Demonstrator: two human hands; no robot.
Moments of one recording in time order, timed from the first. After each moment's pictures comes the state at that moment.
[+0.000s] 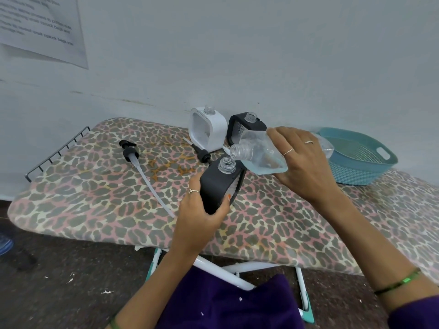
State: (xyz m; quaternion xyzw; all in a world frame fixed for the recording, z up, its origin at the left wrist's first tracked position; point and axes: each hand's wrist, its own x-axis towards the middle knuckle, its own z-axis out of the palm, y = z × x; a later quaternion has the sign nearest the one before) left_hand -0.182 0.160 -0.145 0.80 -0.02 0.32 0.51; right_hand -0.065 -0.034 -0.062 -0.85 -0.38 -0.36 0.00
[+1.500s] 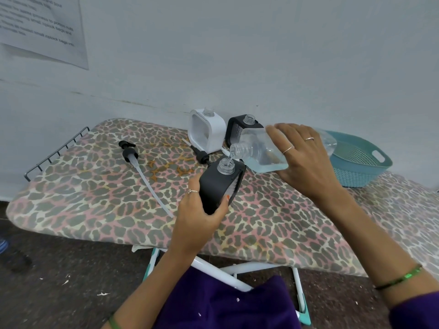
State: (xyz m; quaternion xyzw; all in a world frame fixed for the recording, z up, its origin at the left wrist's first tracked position) left_hand -0.183 0.158 -0.143 0.80 -0.02 0.32 0.50; right_hand -0.067 -0.035 -0.048 -0.84 -0.39 -0.38 -0.02
